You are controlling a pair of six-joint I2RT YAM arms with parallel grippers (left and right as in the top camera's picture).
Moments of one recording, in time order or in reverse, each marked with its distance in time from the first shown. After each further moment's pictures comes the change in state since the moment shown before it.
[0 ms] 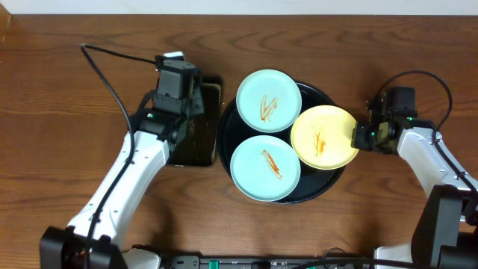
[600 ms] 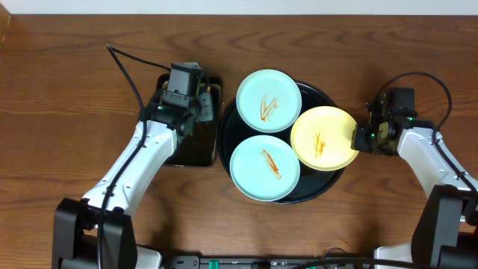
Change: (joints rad) left arm 0.000 0.101 0.000 -0.019 0.171 0.000; right arm 0.000 0.000 0.000 -0.023 0.000 0.000
